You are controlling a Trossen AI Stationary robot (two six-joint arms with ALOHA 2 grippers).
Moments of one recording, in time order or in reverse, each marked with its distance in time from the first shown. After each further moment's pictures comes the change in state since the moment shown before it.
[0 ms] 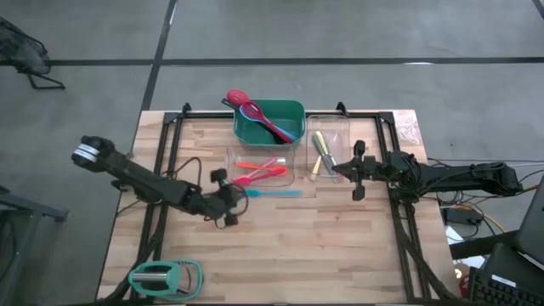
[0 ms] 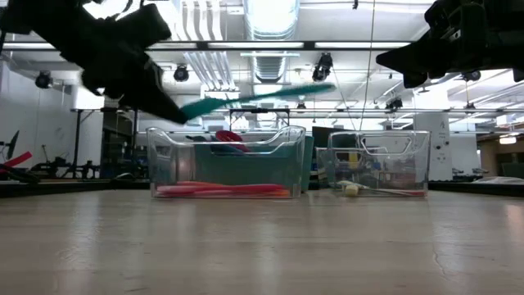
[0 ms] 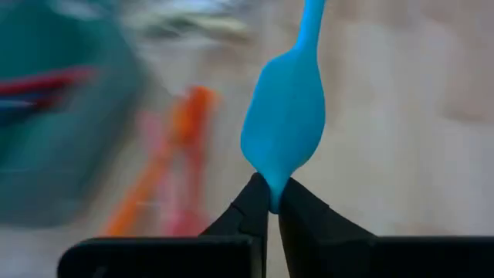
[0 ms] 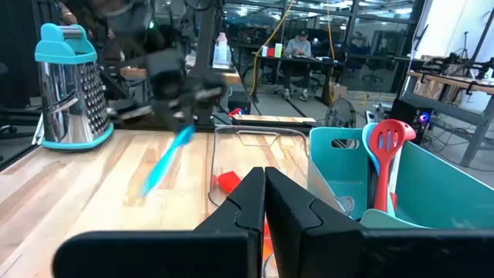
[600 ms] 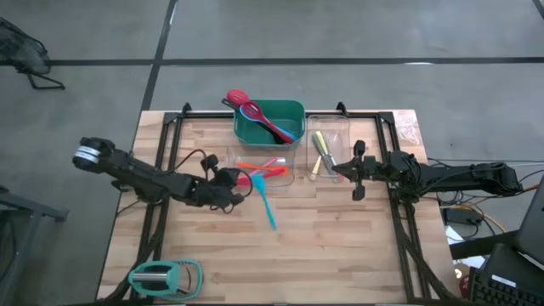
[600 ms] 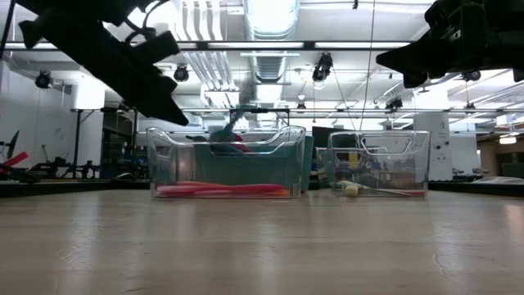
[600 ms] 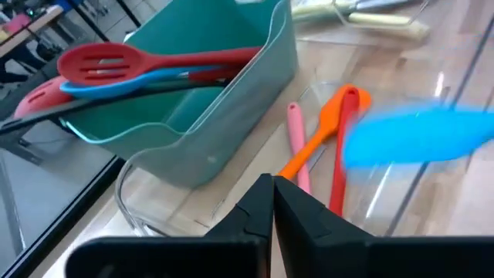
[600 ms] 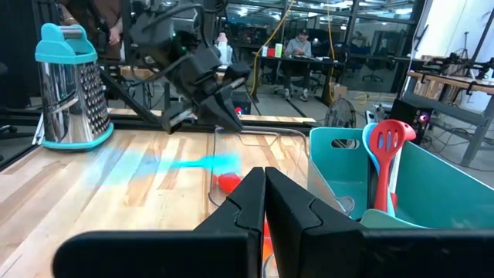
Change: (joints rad) left arm 0.122 -0.002 -0.005 -0.067 -0.320 -0.103; right arm 0.000 0.000 0.000 0.000 0.000 0.000
